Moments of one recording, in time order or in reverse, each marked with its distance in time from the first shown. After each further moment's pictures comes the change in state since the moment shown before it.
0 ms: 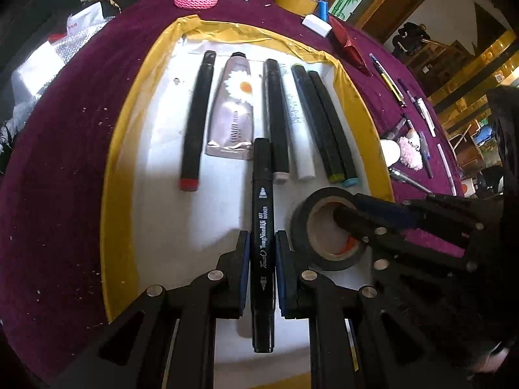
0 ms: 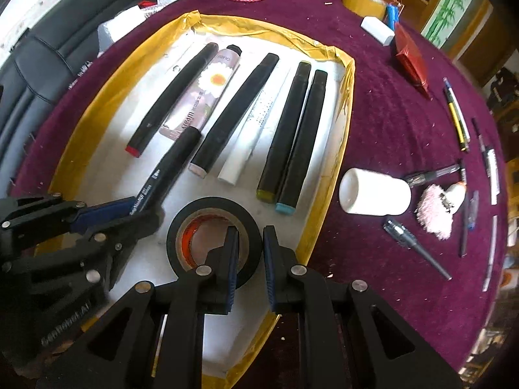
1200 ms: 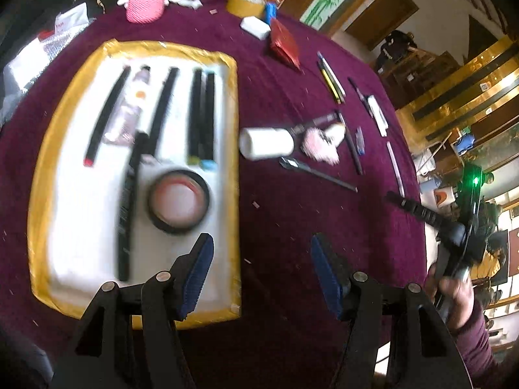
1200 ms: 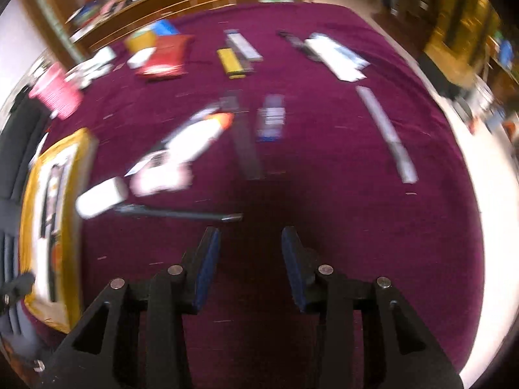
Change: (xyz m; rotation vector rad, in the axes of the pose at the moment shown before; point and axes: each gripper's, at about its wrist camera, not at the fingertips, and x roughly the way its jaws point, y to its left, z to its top) left arm -0.032 -0.119 -0.013 -0.046 0.004 -0.077; right arm -0.057 -0.279 -0.132 0.612 -0.134 -0.040
